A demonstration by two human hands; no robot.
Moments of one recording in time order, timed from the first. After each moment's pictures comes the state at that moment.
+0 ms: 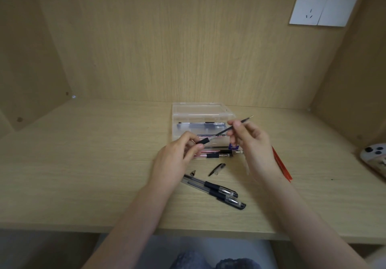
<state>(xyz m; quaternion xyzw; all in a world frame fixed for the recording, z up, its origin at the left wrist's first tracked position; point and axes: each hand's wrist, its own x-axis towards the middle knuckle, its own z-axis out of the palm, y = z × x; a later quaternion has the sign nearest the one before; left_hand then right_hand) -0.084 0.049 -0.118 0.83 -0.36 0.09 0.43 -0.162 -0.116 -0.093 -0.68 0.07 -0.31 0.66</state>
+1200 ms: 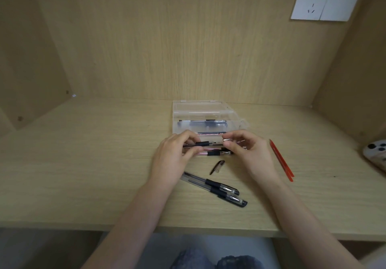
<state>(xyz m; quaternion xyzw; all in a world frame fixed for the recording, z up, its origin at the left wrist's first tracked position) -0.078 0.049 -0.122 0.82 -0.35 0.12 0.43 -0.170 -0.118 -0.109 -0.80 0.11 -0.30 0.52</state>
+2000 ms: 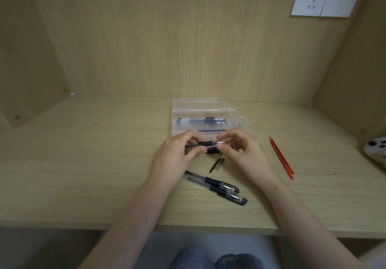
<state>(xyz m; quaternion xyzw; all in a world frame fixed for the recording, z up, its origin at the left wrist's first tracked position) -0.081 0.047 -0.121 0.81 -0.37 0.09 0.45 -0.171 -0.113 -0.114 -0.82 0.04 -0.25 0.52</state>
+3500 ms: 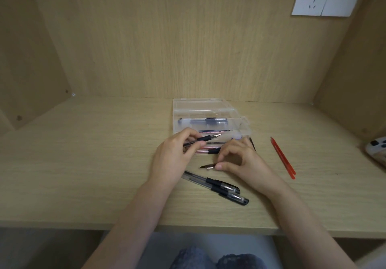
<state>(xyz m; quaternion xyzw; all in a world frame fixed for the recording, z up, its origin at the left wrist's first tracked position) -0.082 0.049 -0.119 0.81 -0.33 0.09 0.47 -0.179 -0.118 -0.123 -0.92 0.01 -0.16 0.35</state>
